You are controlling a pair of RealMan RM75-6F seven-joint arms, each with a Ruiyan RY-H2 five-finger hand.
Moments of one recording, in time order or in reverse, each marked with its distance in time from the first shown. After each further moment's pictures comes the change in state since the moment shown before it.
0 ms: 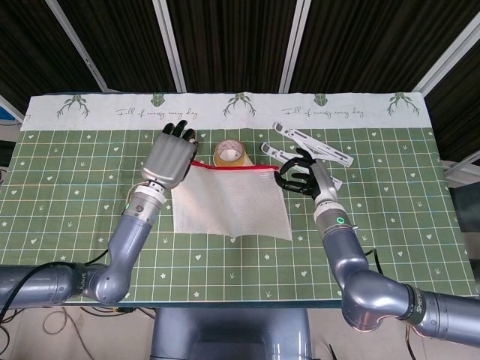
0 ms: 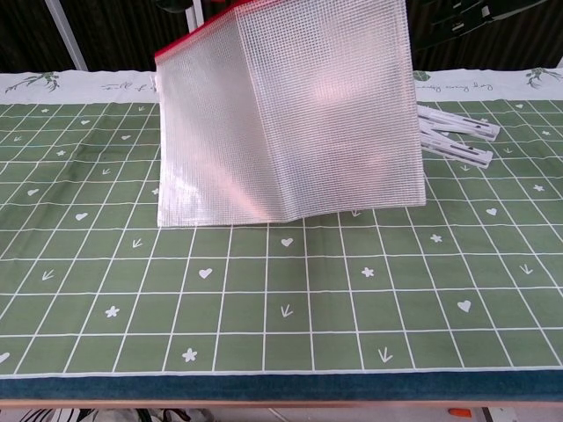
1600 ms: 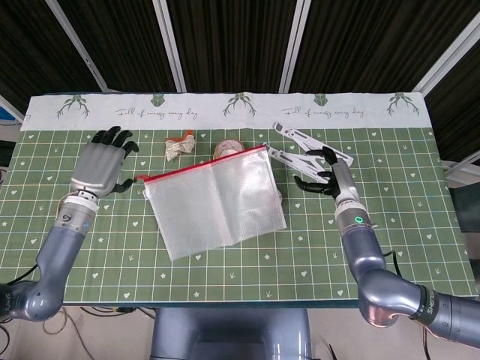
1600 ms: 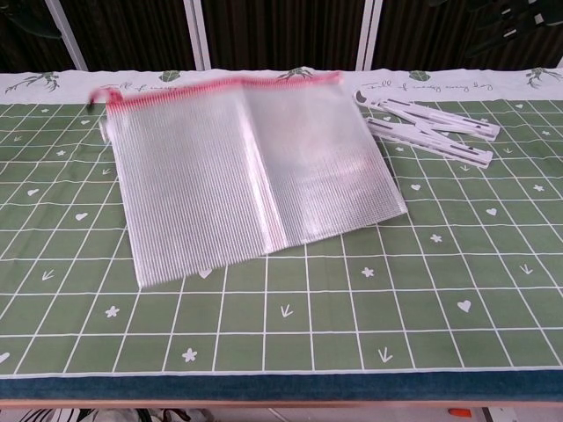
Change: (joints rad) left arm 0.270 0.247 0.067 -0.104 0.166 -0.065 -0.240; right arm -0.053 0.087 -0.133 0.027 -0.127 -0.072 -0.027
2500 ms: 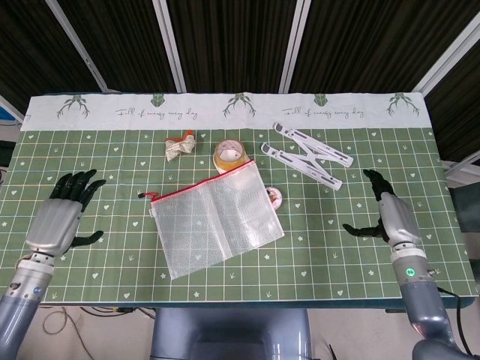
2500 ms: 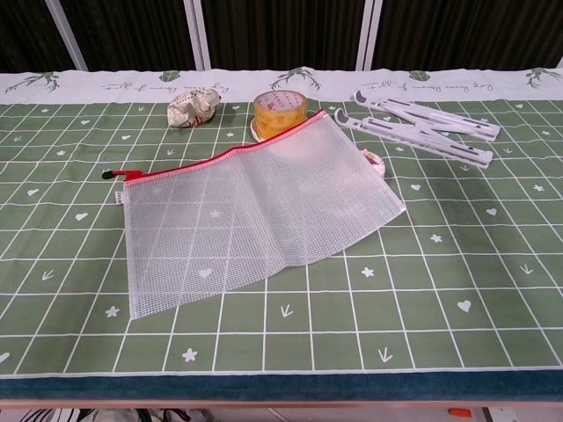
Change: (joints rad) left arm 0.438 0.034 0.230 -0.091 0.565 0.263 -0.304; right arm -0.385 0.210 -0.425 -0.108 -0.882 0.037 -0.033
